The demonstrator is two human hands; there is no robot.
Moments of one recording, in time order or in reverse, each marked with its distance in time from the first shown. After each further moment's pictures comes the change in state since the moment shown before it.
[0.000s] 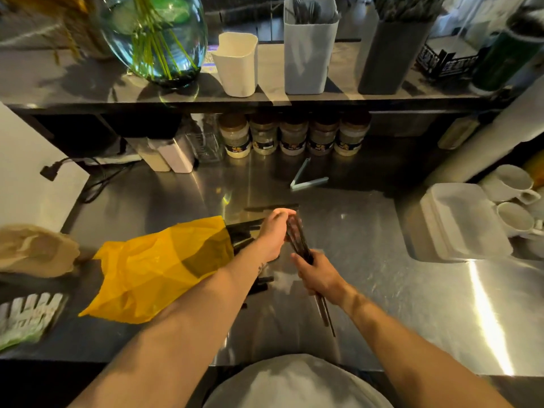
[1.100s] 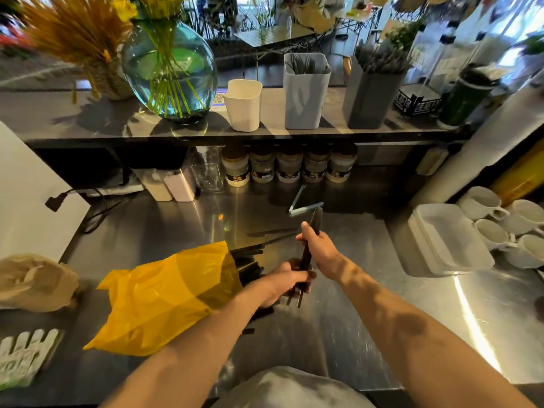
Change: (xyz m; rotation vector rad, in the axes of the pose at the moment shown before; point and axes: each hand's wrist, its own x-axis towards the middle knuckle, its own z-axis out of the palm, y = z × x) left_hand -0.065 -0.011 -0.042 0.321 -0.522 -0.108; right_hand 0.017 -0.092 0.002 0.169 0.229 -0.041
